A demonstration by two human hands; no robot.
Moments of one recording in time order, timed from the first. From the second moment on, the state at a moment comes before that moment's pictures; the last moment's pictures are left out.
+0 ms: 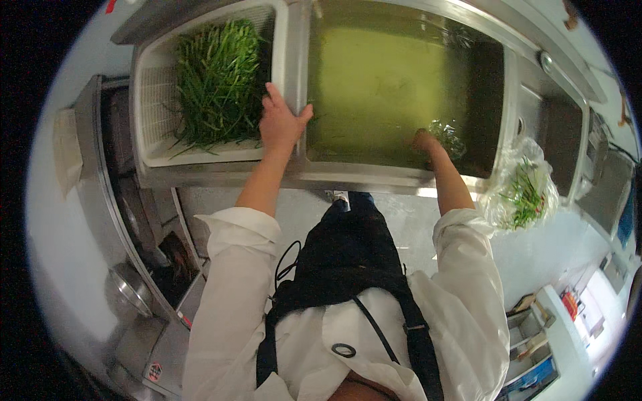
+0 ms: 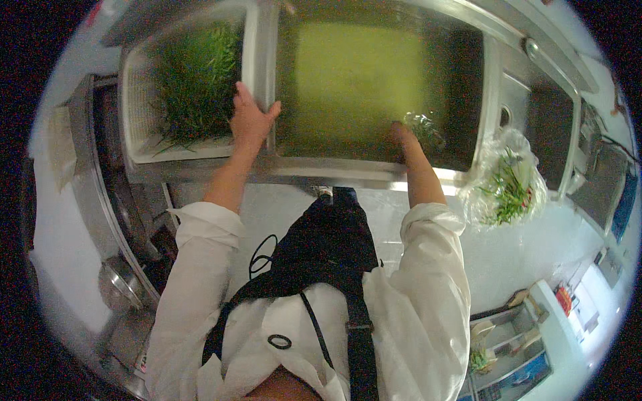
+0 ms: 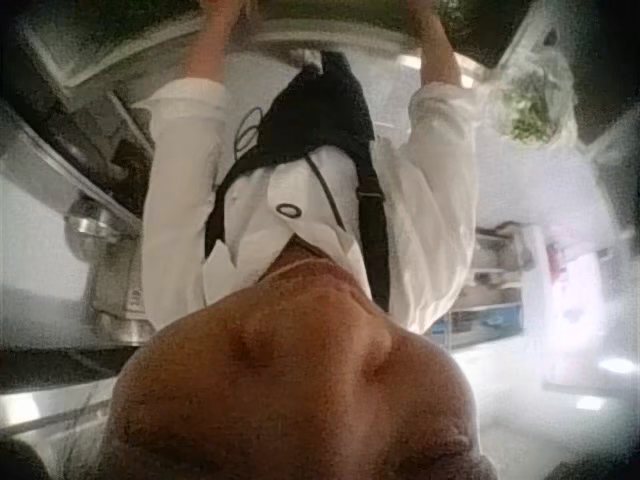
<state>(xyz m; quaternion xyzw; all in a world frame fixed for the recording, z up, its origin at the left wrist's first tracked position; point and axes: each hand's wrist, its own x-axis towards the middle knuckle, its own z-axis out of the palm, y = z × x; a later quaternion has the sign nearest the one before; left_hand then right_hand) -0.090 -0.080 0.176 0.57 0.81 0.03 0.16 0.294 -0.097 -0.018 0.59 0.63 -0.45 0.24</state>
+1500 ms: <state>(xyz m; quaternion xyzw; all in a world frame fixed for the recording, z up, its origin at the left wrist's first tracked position) -0.104 -0.074 0.164 0.56 0.81 0.02 0.19 0.154 0.177 -0.007 0.64 0.40 -0.57 -0.31</state>
